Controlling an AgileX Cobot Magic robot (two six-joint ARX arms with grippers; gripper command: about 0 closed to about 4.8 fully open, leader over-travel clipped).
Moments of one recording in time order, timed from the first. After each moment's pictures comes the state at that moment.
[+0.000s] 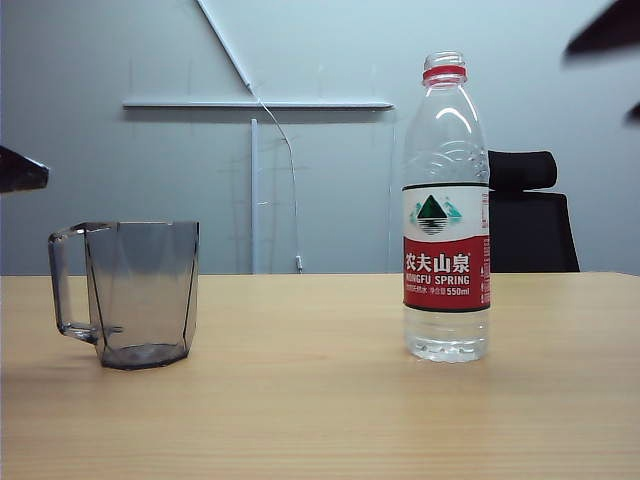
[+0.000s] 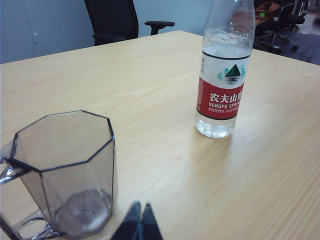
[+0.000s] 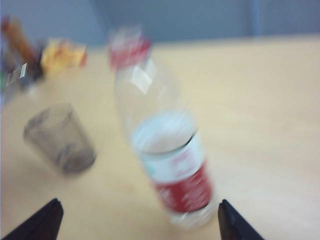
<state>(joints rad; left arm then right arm) -0.73 0.01 0.01 -0.09 0.00 0.03 0.33 0.31 0.22 -0.05 -0.28 0.20</state>
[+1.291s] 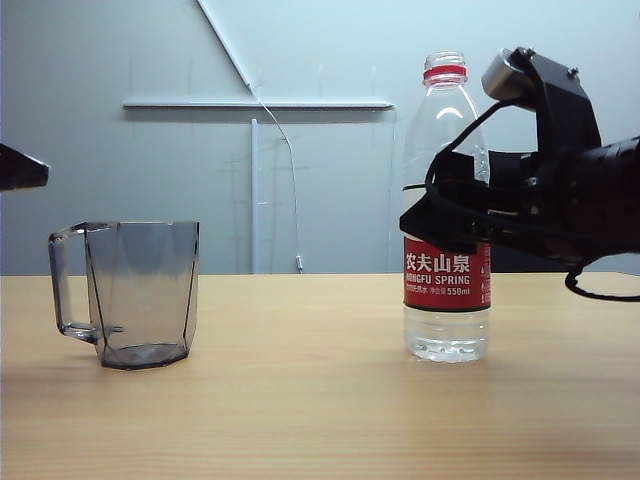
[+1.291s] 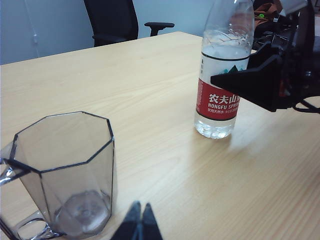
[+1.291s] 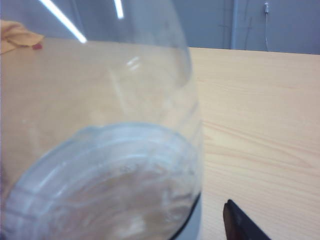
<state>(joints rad) -0.73 0.00 0.01 -0.09 0.00 0.03 0.53 1.60 0.22 1.31 0.05 0.07</state>
